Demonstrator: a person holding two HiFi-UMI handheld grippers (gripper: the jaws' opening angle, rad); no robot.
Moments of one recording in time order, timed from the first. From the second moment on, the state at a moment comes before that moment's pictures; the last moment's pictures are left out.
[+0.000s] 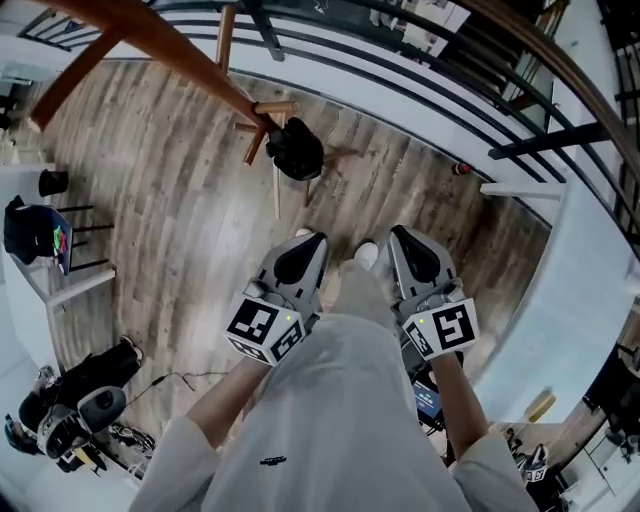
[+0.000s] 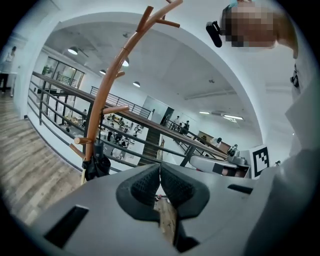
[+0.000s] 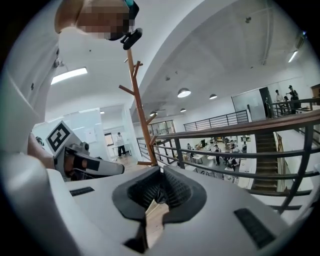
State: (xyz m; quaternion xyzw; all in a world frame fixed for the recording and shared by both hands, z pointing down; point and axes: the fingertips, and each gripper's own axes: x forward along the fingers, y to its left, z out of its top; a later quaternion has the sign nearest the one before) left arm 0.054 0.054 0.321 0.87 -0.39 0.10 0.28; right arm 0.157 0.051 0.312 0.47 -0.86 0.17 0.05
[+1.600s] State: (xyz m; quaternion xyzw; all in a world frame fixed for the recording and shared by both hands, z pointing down) left arm 0.025 -0.026 0.473 0.85 -0.43 0.12 0.27; right arm 0.089 -0.064 0.484 0.37 -0.91 0.16 0.06
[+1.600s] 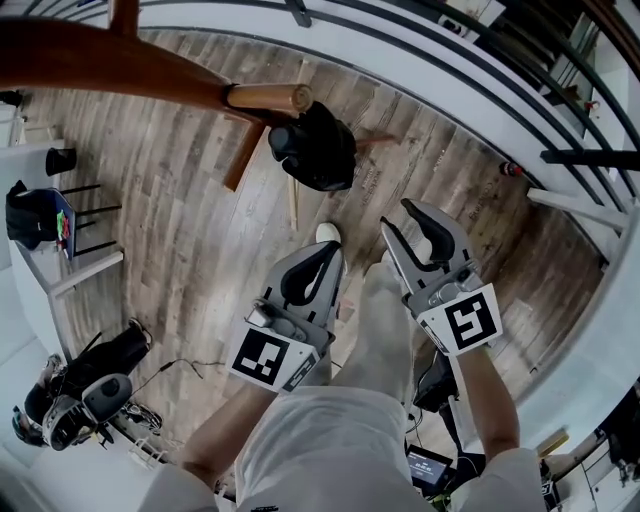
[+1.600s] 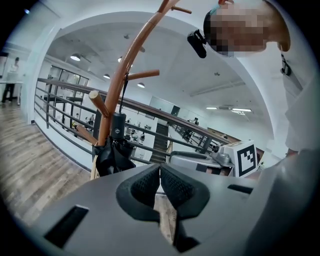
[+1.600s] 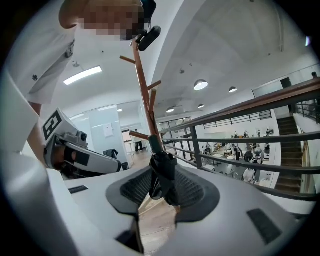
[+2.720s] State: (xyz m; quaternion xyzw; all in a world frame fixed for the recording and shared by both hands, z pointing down) left arm -0.005 -0.066 0.548 0.83 -0.46 0.14 0.26; right arm 0.018 -0.134 0.571 0.27 -0.95 0.10 0.06
